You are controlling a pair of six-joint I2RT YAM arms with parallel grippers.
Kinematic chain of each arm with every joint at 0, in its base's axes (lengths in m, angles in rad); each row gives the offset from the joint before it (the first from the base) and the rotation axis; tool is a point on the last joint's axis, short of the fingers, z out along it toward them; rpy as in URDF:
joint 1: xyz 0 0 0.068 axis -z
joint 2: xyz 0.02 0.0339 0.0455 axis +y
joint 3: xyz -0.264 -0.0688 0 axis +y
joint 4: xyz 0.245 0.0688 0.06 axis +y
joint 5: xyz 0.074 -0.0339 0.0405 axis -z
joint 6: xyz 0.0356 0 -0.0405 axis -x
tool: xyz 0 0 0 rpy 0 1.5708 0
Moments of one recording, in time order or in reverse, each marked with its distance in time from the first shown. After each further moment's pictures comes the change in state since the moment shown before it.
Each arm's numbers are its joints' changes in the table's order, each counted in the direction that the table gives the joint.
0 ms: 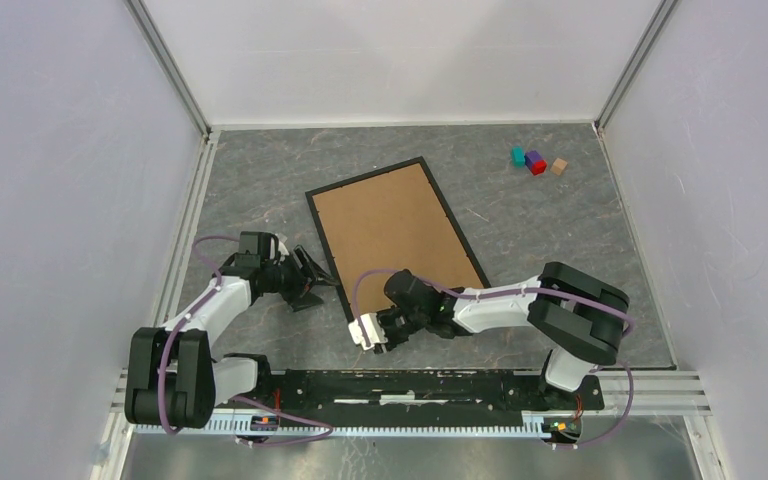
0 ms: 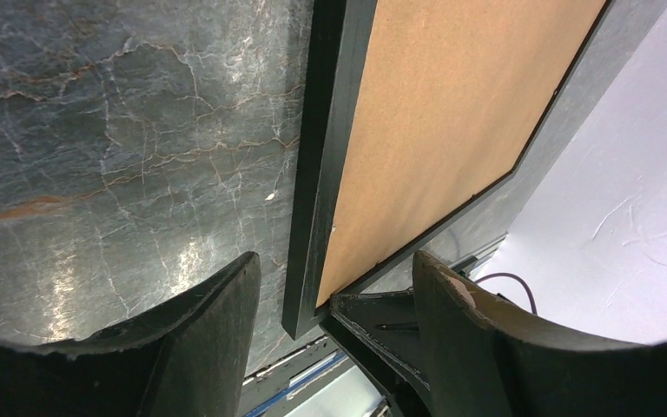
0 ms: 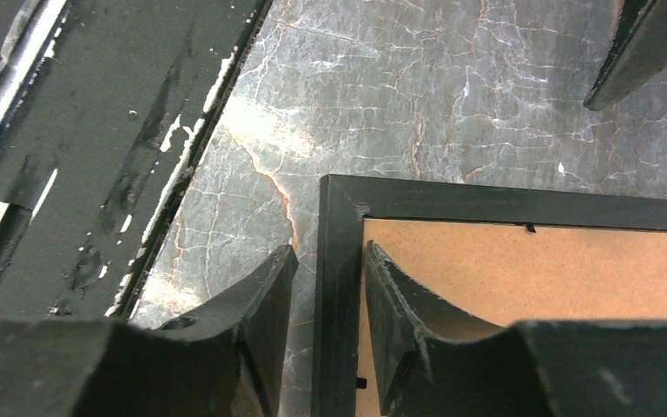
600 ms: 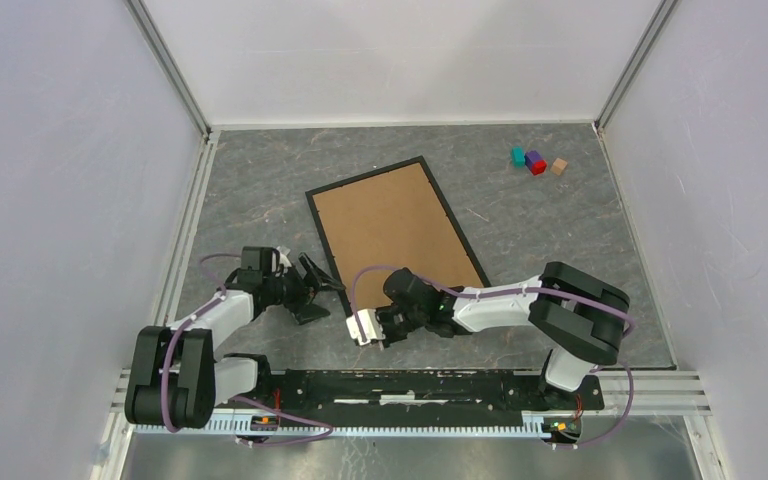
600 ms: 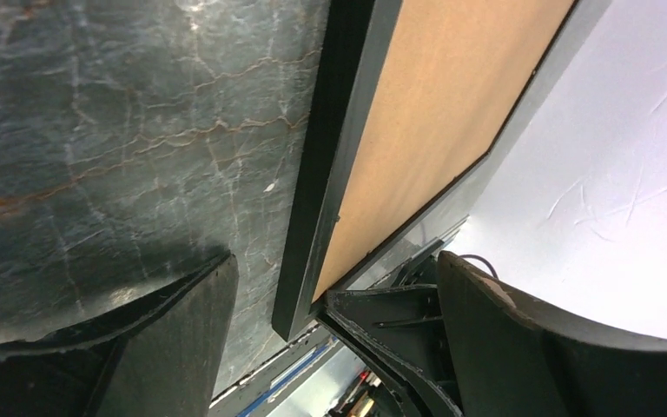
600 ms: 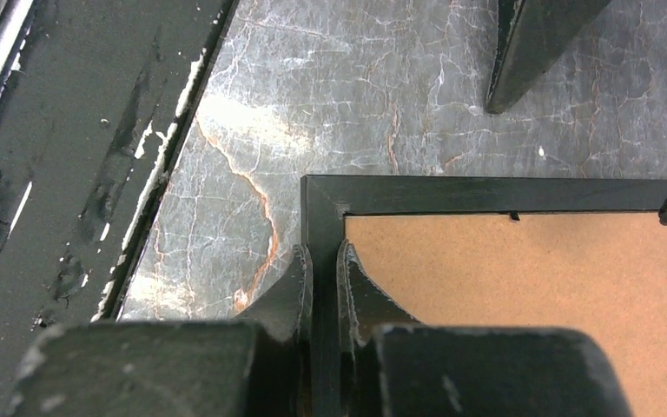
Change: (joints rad) left arm 0.001 0.001 0.142 -0.188 0.089 0.103; right arm 0.004 0.001 -0.013 -0.007 0.048 -0.039
